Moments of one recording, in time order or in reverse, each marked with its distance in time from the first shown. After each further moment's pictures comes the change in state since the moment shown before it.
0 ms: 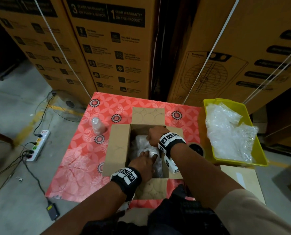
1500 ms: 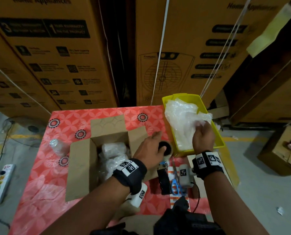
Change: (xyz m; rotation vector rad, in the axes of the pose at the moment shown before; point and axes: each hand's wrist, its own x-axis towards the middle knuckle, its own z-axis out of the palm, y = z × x) left_hand 0.026 0.138 -0.080 -0.416 0.451 0.357; right_hand -0.197 0.187 0.027 0.947 1.199 0.767
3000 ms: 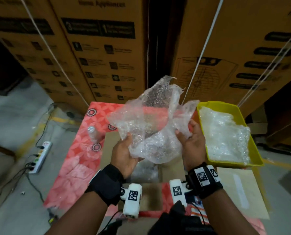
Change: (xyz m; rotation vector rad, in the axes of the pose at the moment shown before) left_hand -0.111 -0.069 -0.090 -1.621 0.528 -0.492; right_hand -0.108 -0.104 0.062 0.815 -0.525 0.041
